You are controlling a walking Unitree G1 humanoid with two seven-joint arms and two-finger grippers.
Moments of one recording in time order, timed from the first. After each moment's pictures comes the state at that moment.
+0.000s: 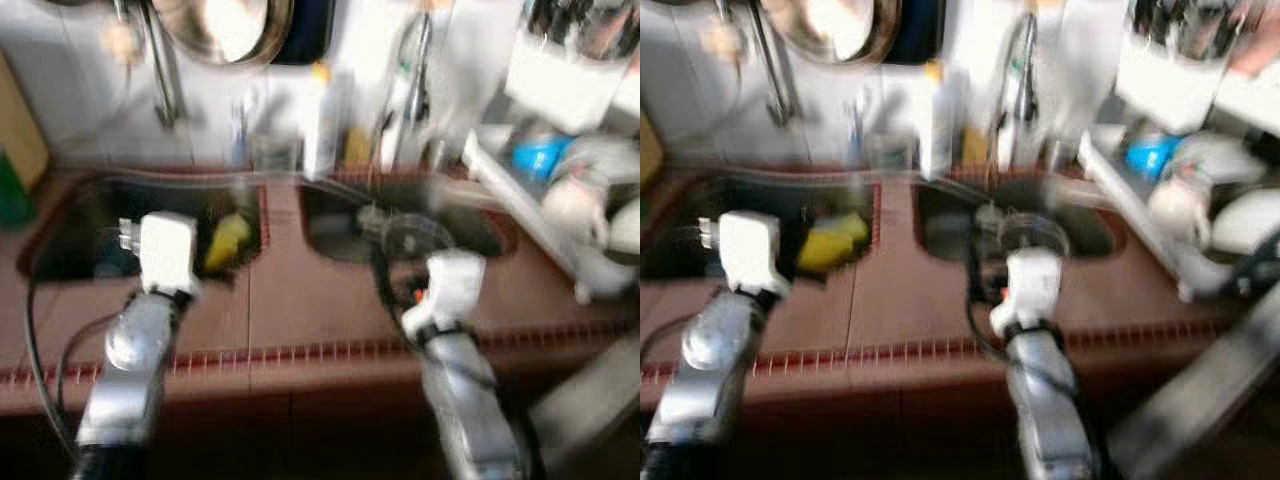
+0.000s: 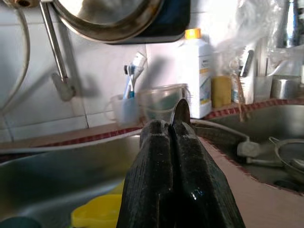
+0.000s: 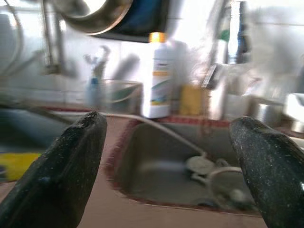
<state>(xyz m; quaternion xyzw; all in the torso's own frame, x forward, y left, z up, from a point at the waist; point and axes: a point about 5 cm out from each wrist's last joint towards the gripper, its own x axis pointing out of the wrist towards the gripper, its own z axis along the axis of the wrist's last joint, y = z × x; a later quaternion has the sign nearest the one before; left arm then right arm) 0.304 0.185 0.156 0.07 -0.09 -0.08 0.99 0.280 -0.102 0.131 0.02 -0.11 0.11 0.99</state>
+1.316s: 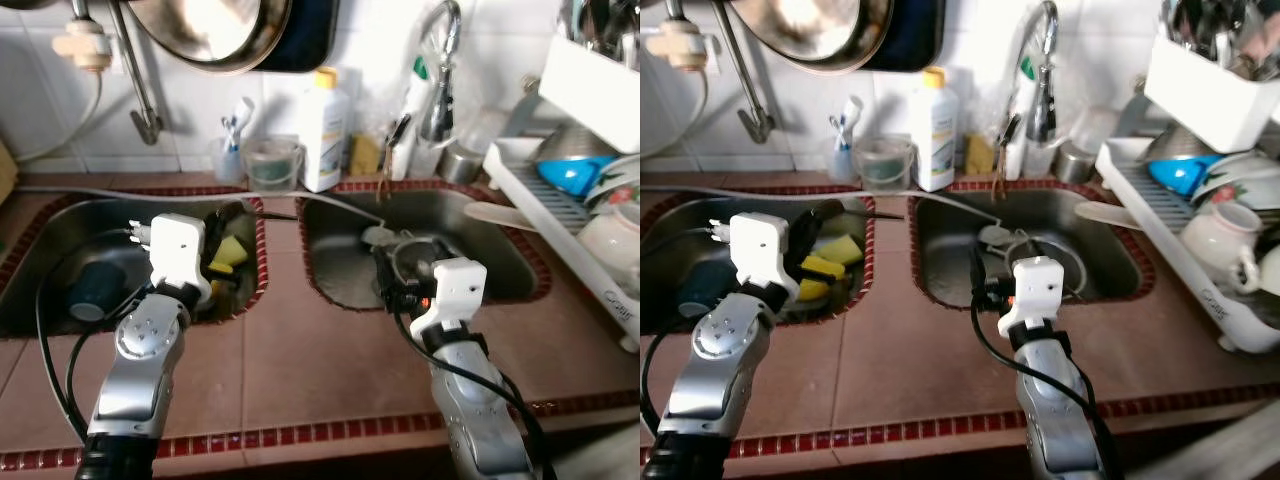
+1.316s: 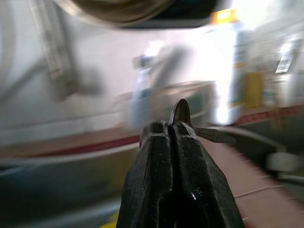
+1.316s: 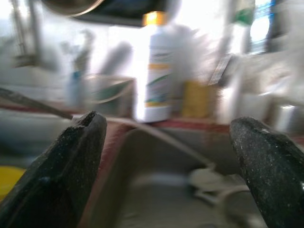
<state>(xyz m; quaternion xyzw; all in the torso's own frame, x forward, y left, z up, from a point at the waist) 0.308 0.181 0.160 0.06 -0.09 -0.07 0.99 0.277 -0.108 0.131 0.02 -0.11 0.10 0.99</state>
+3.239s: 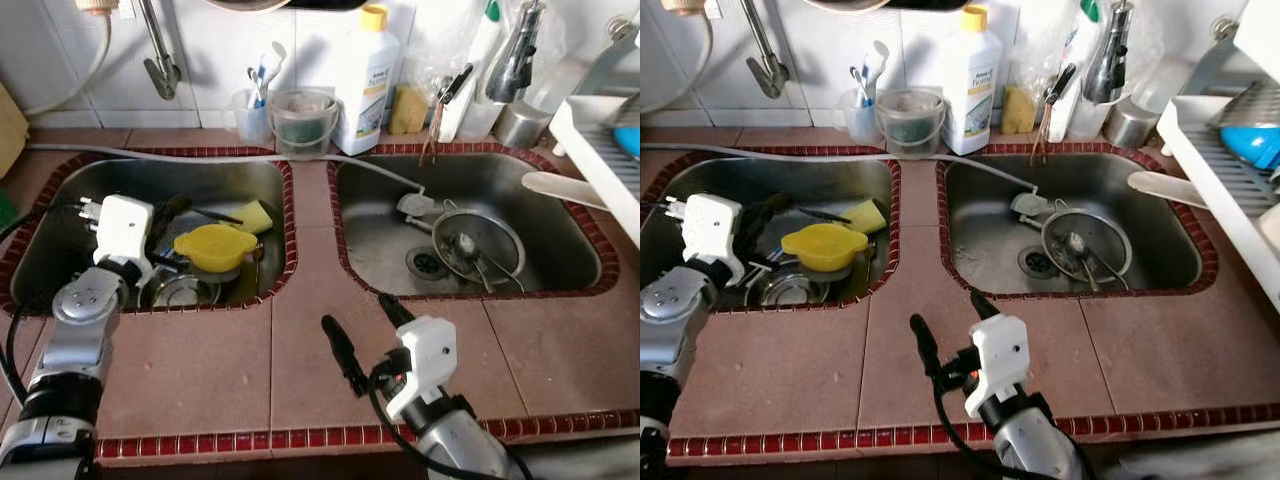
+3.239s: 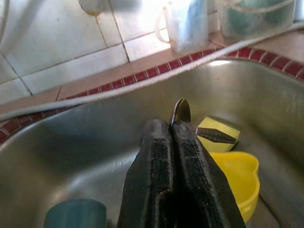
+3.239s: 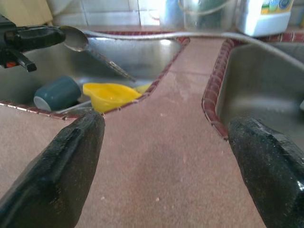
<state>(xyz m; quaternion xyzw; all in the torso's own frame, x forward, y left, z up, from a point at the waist) 0.337 0.256 0.154 0.16 -0.04 -0.08 0.98 0.199 -0.082 0.125 0.04 -0.02 0.24 0.97</state>
